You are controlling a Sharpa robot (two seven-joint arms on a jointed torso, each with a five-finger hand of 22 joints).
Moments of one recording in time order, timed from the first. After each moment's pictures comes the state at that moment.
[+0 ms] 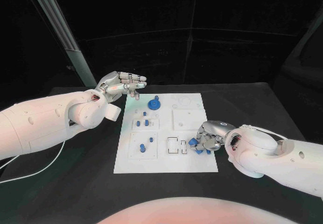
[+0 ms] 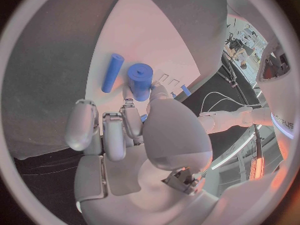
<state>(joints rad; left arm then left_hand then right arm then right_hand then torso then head) 1.28 -0.80 -0.17 1.35 -0.05 -0.09 0.38 1.36 -0.11 0.42 -0.09 0.11 0.98 0.19 0.11 0.07 0.97 0.13 0.25 0.07 1.16 0.03 1.05 0.45 0.17 1.20 0.12 0.57 0.74 0.99 -0.97 -0.05 1.83 -1.57 -0.22 -0.53 1.28 0.04 -0.17 0.28 0.42 1.01 0.08 0.36 0.20 1.41 0.00 1.28 1.26 1.47 -0.06 1.50 1.31 0.09 1.40 0.04 1.37 1.11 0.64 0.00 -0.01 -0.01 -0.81</state>
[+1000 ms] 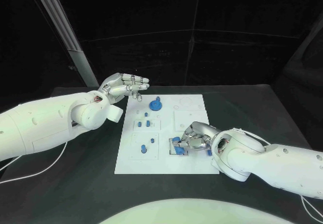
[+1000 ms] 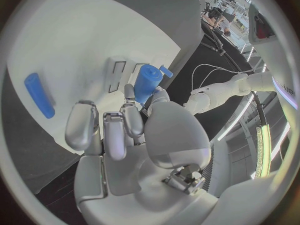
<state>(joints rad) 1.27 -0.79 -0.17 1.35 -0.05 -0.09 0.38 1.36 -0.11 0.42 -0.09 0.11 0.98 0.19 0.11 0.07 0.97 0.13 0.25 0.07 1.16 0.03 1.05 0.45 0.17 1.20 0.13 0.57 0.74 0.99 -0.86 -0.04 1.83 -1.30 -0.37 -0.50 1.21 0.08 -0.22 0.29 0.42 1.05 0.07 0.39 0.25 1.42 -0.02 1.26 1.24 1.46 -0.08 1.50 1.31 0.09 1.41 0.03 1.37 1.11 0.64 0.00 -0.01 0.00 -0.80</state>
